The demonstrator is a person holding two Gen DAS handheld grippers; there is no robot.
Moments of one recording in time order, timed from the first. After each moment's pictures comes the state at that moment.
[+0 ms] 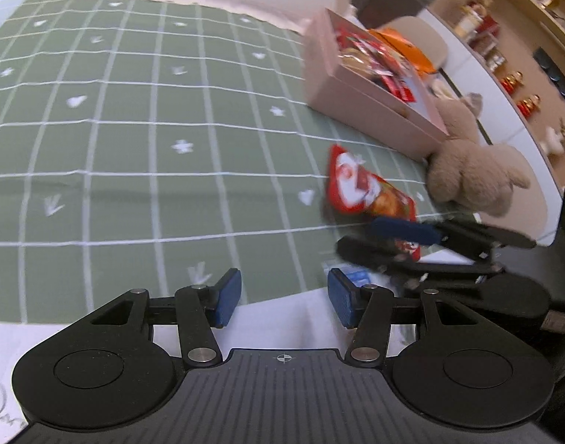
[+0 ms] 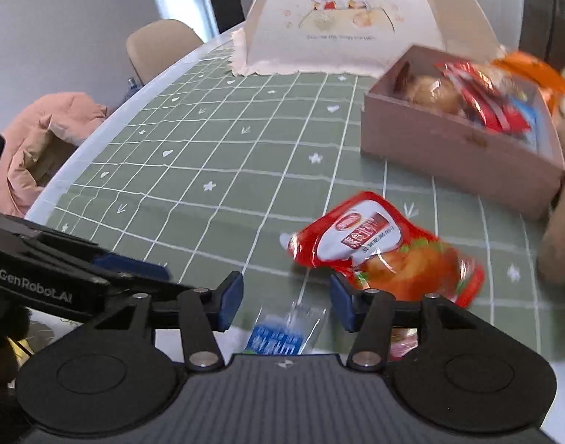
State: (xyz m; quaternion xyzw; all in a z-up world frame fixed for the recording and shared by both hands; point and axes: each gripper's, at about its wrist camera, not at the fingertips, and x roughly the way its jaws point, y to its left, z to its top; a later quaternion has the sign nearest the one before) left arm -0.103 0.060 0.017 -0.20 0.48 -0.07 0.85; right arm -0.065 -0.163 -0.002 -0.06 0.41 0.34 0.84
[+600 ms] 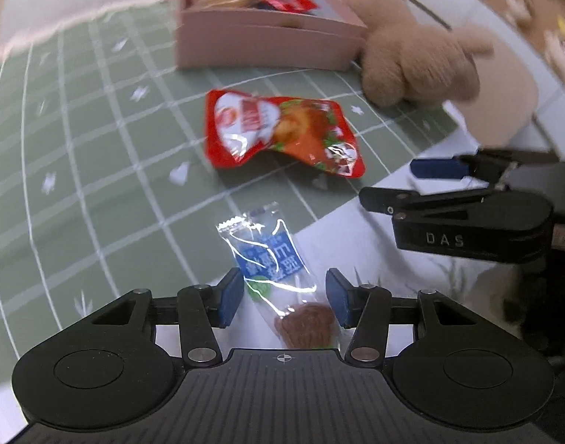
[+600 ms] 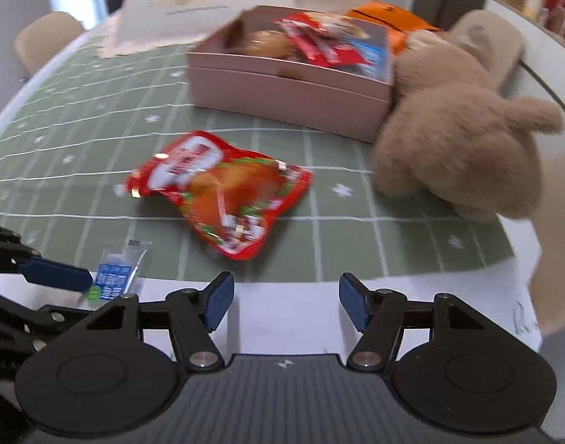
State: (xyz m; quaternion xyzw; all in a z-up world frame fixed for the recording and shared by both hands) left arm -0.076 -0.055 0.011 0.01 0.52 -0.16 0.84; right arm -0.065 -0.240 -0.022 -0.07 0.46 0.15 0.87
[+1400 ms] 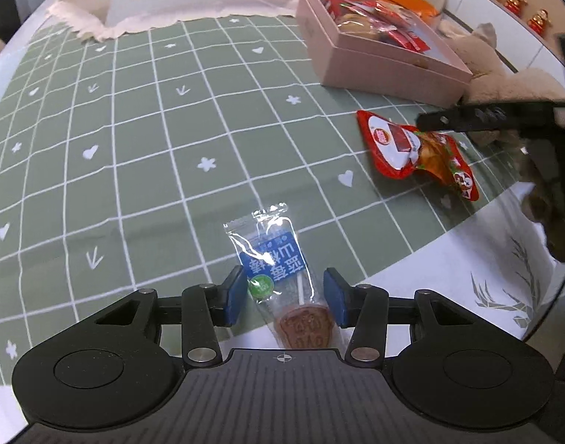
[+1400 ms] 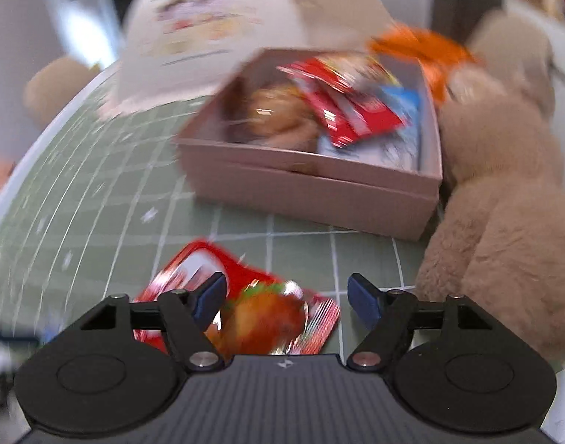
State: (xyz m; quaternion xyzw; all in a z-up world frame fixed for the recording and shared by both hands) left arm -0.090 0.045 0.018 -0.04 0.50 -0.05 0.86; right arm 0.036 -0.219 -0.016 0.01 0.44 0.20 0.87
